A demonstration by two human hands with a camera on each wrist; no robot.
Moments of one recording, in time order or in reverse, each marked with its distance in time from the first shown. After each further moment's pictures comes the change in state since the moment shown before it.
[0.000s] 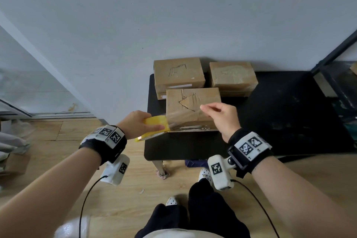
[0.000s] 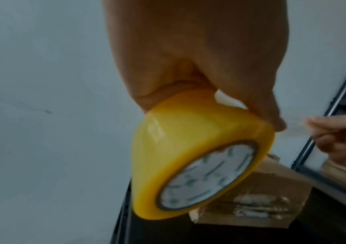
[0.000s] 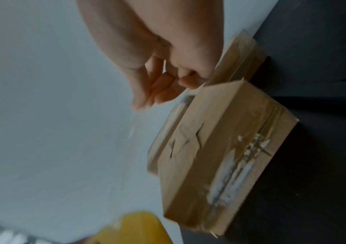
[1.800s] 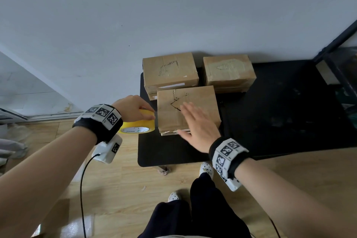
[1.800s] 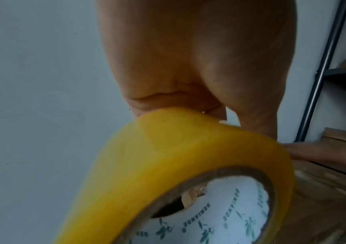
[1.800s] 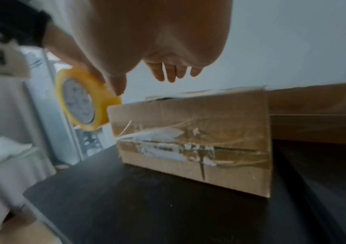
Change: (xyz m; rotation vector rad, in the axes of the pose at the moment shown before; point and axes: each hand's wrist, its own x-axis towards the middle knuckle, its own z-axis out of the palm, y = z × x) left_hand 0.052 0.039 -0.039 0.272 -0.101 0.071; right_hand 0.019 0.044 0.028 -0.982 -0.333 -0.481
